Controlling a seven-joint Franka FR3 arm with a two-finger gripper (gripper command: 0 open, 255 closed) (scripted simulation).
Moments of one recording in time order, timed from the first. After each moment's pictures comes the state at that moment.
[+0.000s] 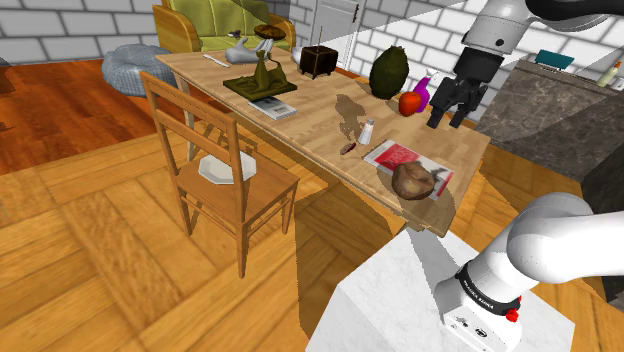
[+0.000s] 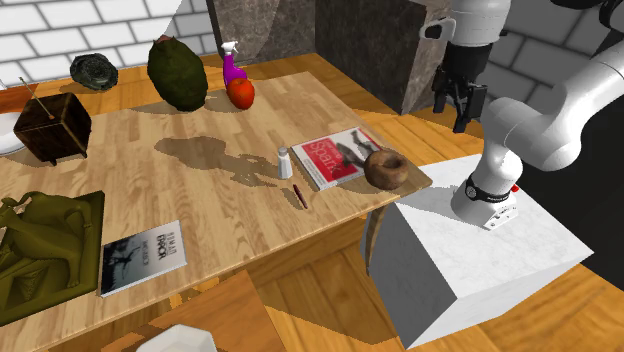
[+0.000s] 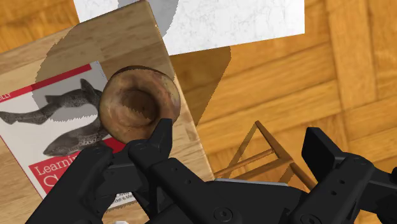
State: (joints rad) arm -0.02 -0.83 -0.04 -2.40 0.08 1.53 0.15
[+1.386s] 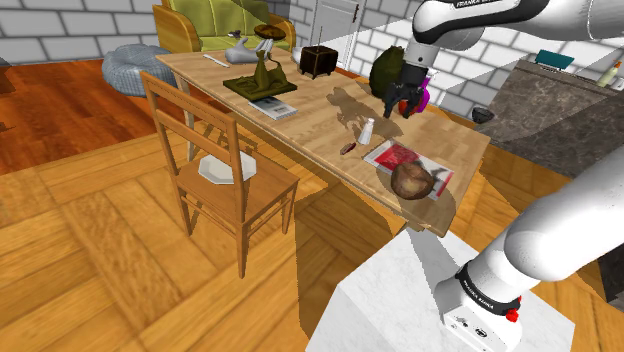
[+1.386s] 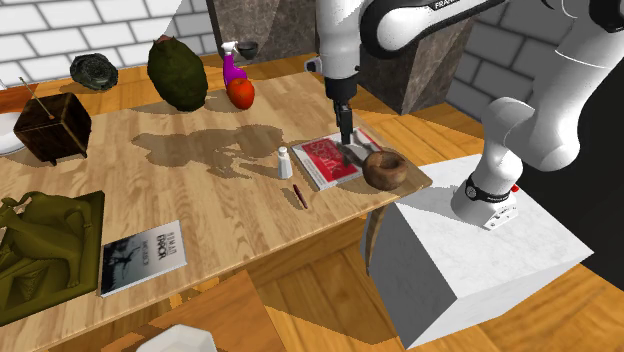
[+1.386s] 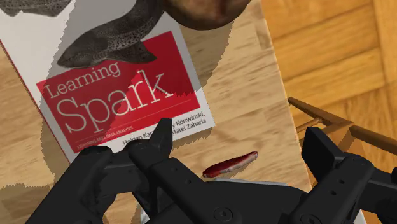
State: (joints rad) arm -0.07 -0.13 -0.24 -2.05 0.05 1.81 -0.10
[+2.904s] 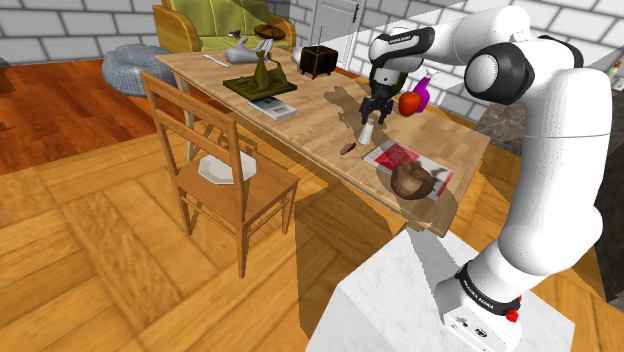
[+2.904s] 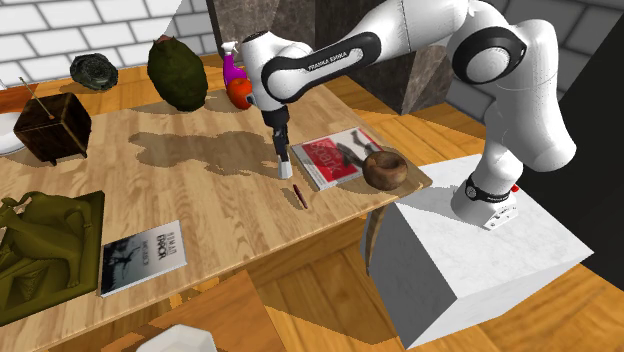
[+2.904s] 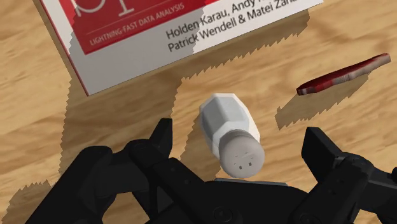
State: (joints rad) arm -0.19 0.54 -0.28 -1.46 0.20 1.82 -0.27
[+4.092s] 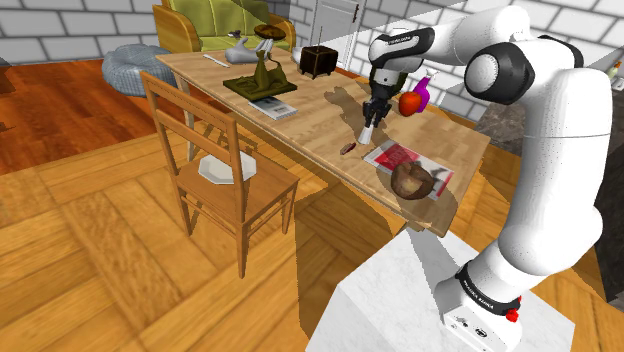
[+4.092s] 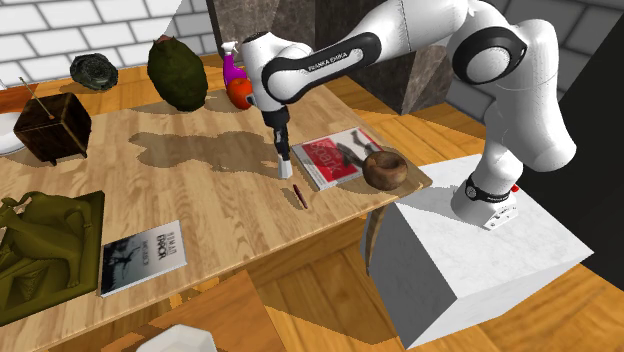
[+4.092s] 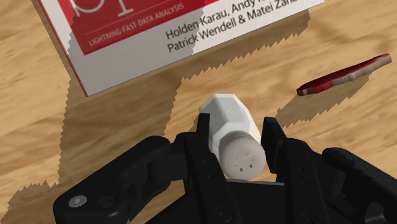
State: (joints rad) arm -0.19 0.54 -0.28 -1.47 0.20 1.82 -0.27
